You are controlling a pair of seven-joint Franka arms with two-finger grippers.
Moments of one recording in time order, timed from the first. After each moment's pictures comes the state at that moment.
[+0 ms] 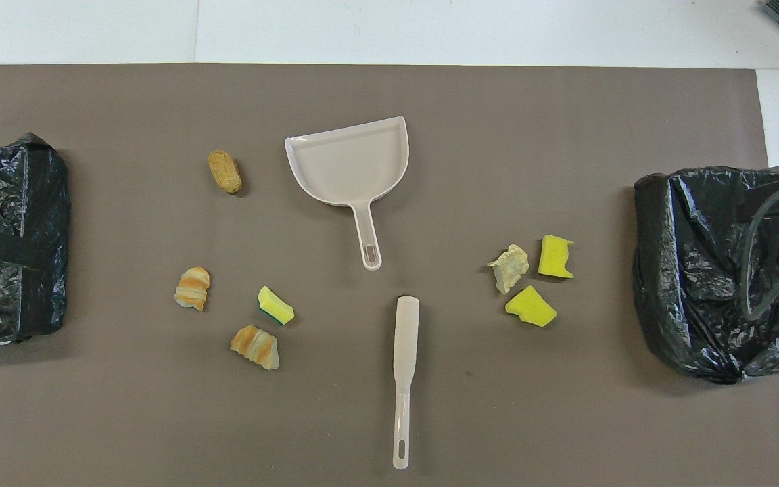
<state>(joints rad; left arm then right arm) -0.08 -0.07 0.06 -1.65 0.01 1.53 0.16 0.06 0.01 -0.13 -1.52 -0.02 1.55 0.03</state>
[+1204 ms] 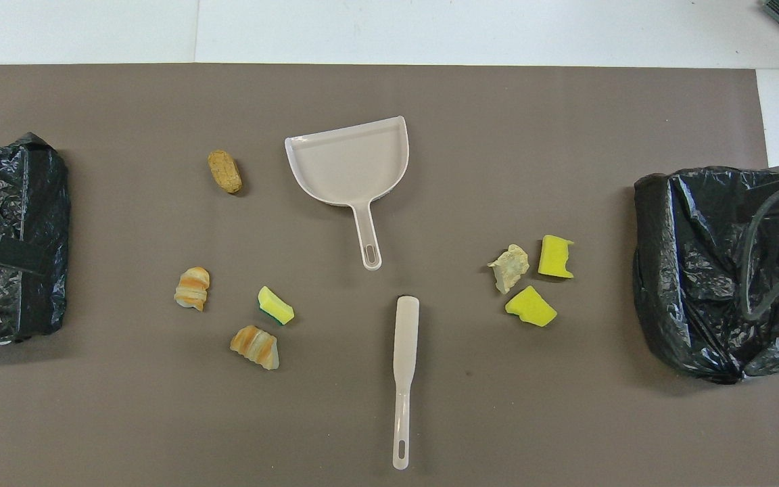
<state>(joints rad) -0.08 -0.07 0.06 -1.69 0.01 1.53 0.16 0.06 0.01 -0.13 -1.52 -0.02 1.55 0.03</state>
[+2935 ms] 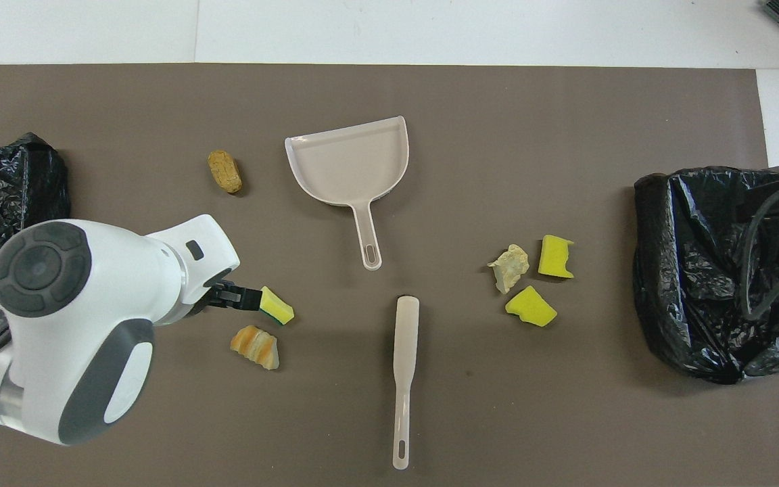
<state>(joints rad) -0.46 -0.14 0.03 -2.14 -0.02 2.04 -0.14 0.06 0.01 -0.13 -1.52 -0.02 1.55 0.03</state>
